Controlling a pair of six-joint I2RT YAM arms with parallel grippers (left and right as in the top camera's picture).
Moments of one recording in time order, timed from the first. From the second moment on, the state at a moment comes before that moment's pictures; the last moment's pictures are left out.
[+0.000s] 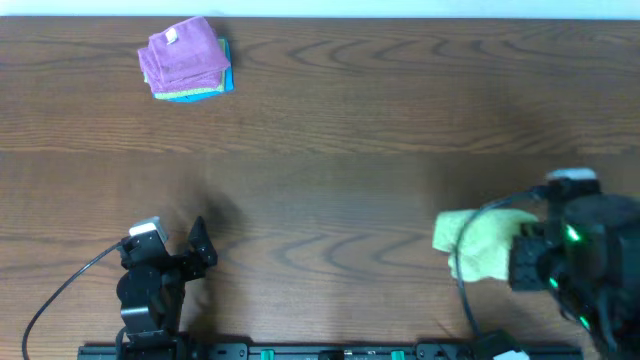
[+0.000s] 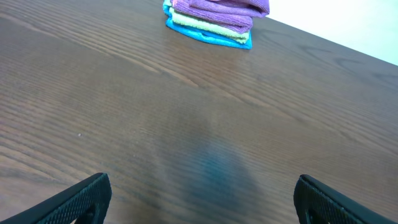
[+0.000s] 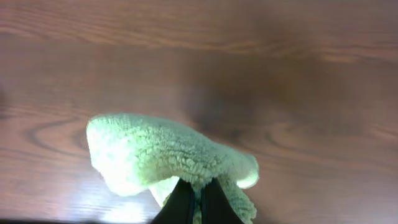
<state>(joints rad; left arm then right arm) 0.08 0.08 0.14 -0.48 0.02 -0.28 0.35 0.94 1.54 -1.54 0.21 0.25</state>
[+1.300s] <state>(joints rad) 0.08 0.08 0.14 -0.48 0.02 -0.28 0.37 1.68 1.41 -1.17 0.01 0.10</state>
